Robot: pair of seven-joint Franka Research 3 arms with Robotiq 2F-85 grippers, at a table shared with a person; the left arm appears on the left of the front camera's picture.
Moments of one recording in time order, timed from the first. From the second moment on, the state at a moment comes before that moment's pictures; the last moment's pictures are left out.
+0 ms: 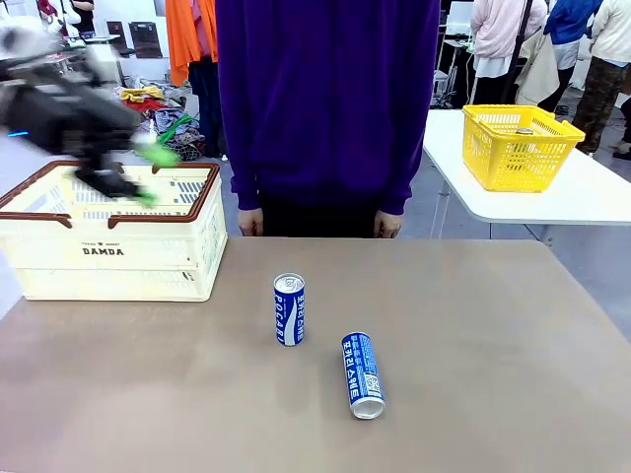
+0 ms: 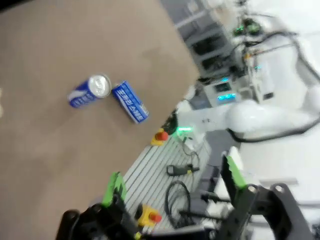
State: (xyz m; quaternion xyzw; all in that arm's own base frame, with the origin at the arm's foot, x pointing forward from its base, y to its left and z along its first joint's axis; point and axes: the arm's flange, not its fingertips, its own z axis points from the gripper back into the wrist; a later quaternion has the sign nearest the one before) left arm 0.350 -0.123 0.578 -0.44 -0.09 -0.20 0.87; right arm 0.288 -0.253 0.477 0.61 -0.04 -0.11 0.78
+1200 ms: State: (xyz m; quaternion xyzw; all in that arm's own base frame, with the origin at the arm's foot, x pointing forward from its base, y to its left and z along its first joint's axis) left arm 0.400 -0.306 0.498 -0.15 -0.07 -0.10 0.98; right arm 0.287 -0.253 0.476 0.61 -0.04 -0.11 0.78
